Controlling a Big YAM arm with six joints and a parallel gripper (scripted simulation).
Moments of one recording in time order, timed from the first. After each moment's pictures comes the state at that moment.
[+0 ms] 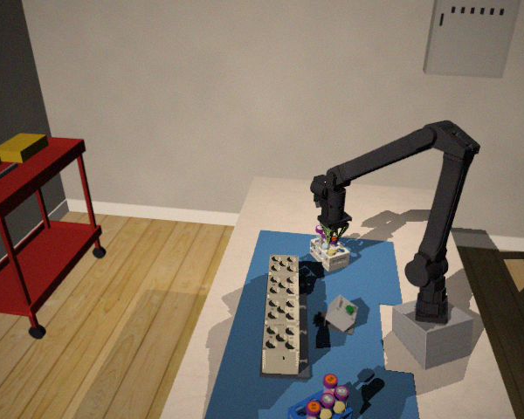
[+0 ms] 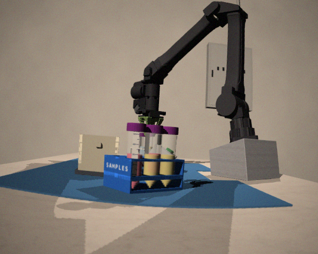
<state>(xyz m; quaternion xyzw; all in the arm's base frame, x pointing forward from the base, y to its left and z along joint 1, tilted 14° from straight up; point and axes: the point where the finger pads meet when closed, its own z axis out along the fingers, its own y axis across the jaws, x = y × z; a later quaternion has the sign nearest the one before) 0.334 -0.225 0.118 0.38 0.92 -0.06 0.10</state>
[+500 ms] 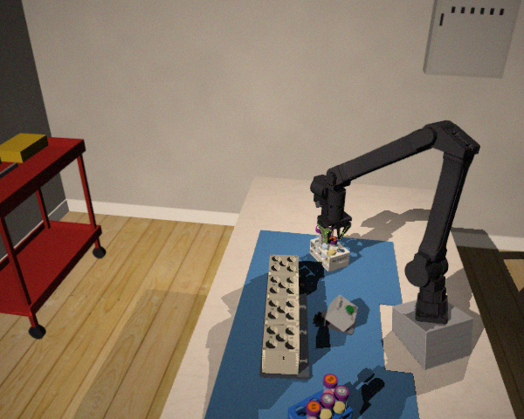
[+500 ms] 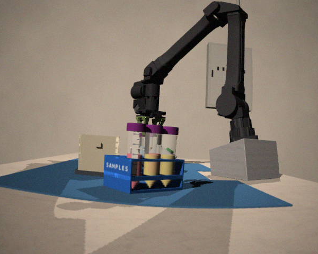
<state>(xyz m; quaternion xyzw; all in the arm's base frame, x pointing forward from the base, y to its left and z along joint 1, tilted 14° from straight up) 0.334 -0.225 0.118 0.38 0.92 -0.06 0.10</state>
